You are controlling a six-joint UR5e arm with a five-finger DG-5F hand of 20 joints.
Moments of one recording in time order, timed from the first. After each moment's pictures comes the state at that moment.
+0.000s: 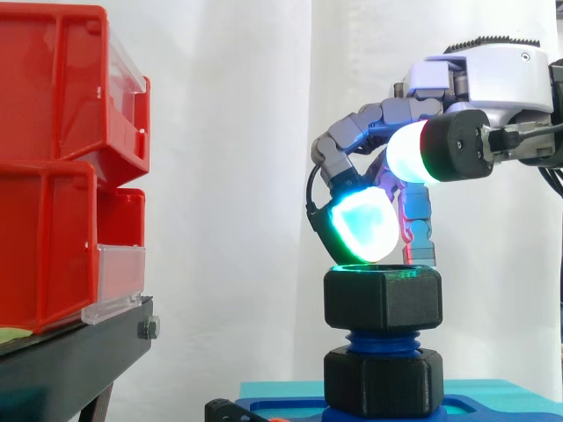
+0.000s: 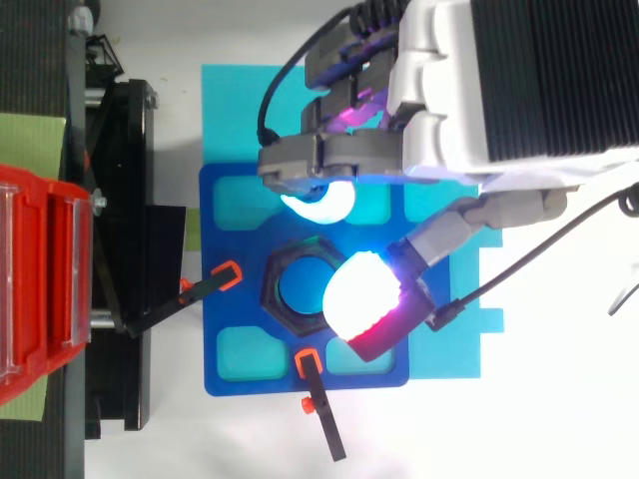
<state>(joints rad) 0.04 -2.18 -1.15 -2.90 -1.75 -1.43</state>
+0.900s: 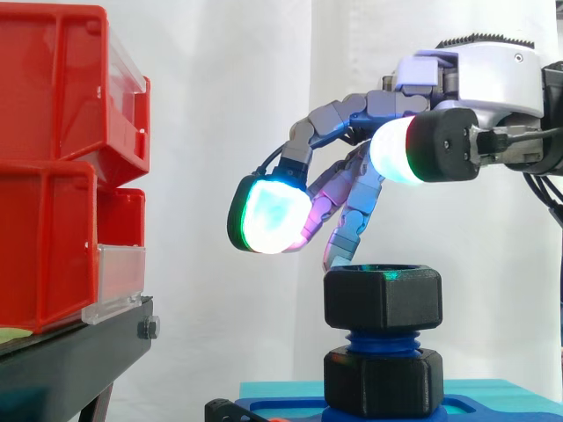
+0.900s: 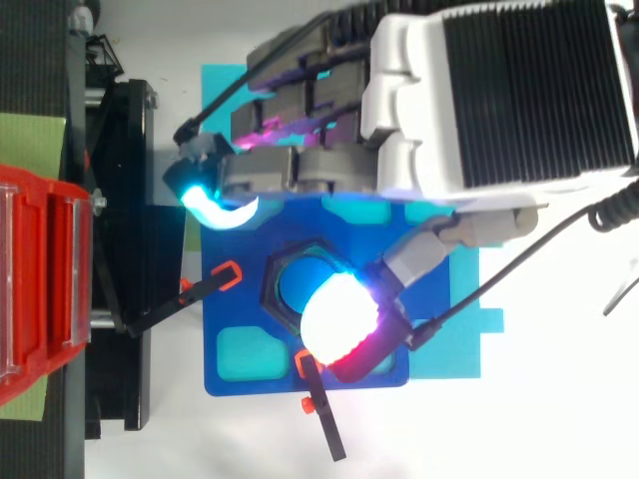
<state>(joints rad) 0.05 -2.21 -1.15 -2.83 -1.77 -1.44</state>
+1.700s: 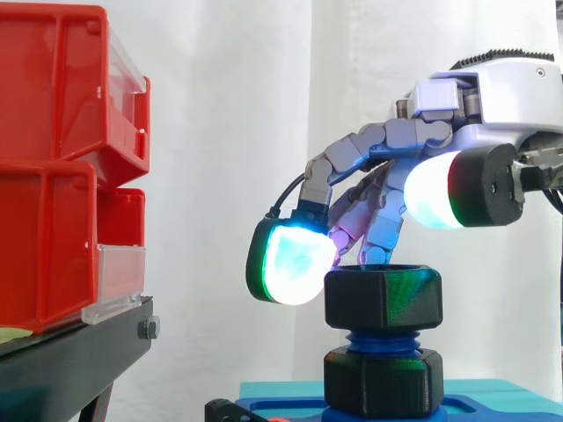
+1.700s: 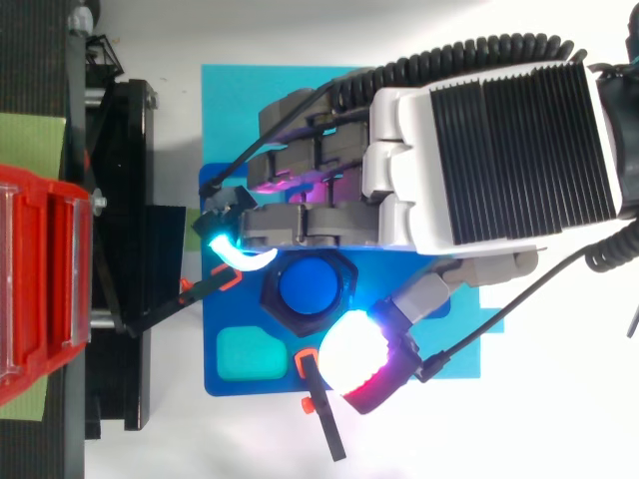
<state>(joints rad) 0.07 -2.21 -1.15 -2.91 -1.78 -1.45</state>
